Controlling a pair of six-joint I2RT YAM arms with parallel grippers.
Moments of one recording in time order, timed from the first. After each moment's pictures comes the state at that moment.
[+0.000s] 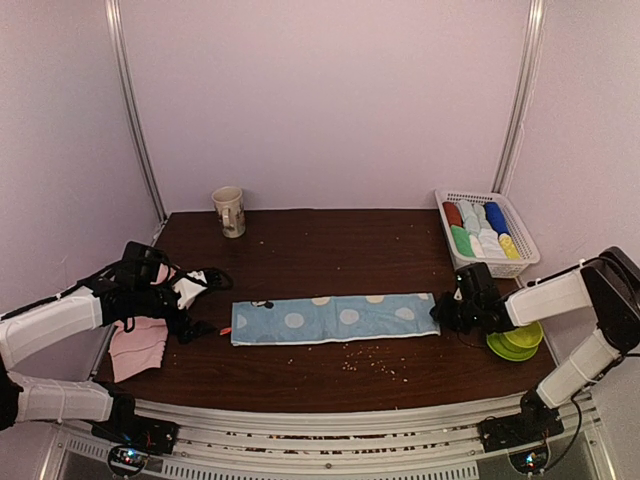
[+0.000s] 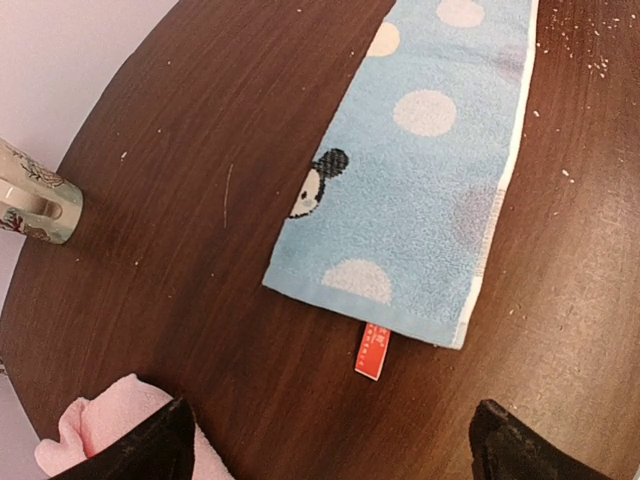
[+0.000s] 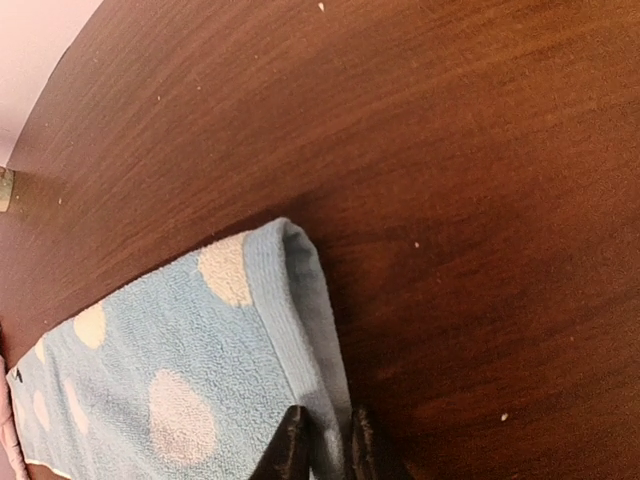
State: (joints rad) left arm -0.35 1.05 0.59 -0.37 0.29 0.71; right arm 0.42 1.50 0.50 0.17 0.02 0.84
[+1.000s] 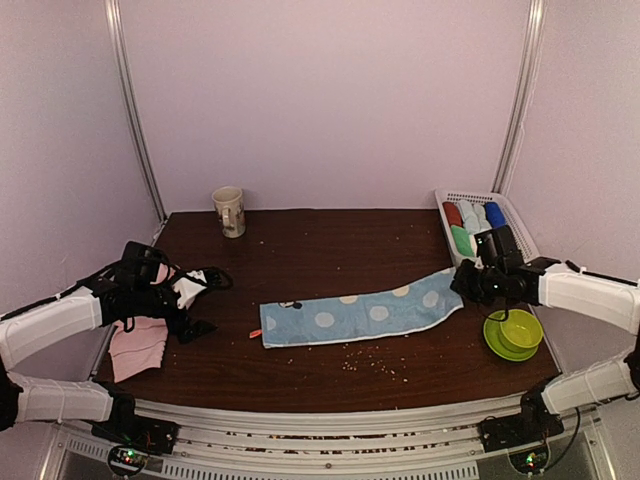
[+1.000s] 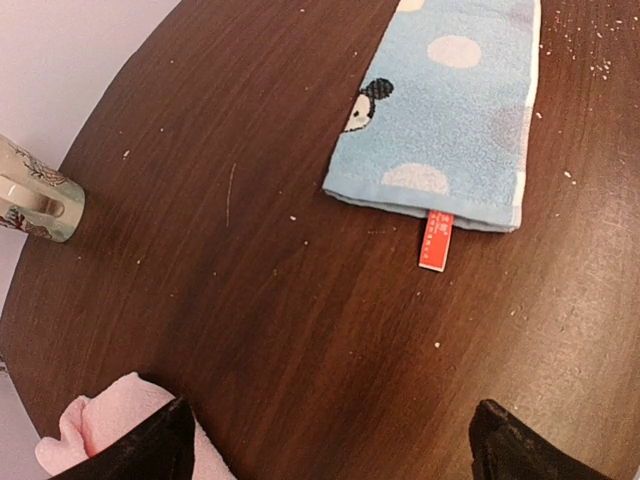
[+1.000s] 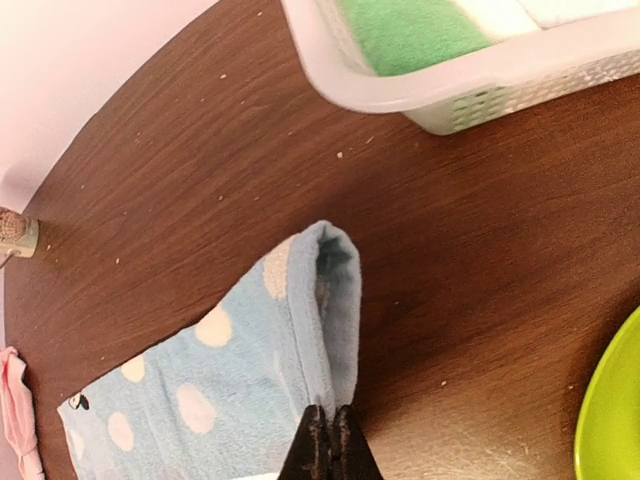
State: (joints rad) left arm -0.35 1.05 0.59 -0.37 0.29 0.70; right arm 0.37 1.21 0.71 -0.30 0.12 0.79
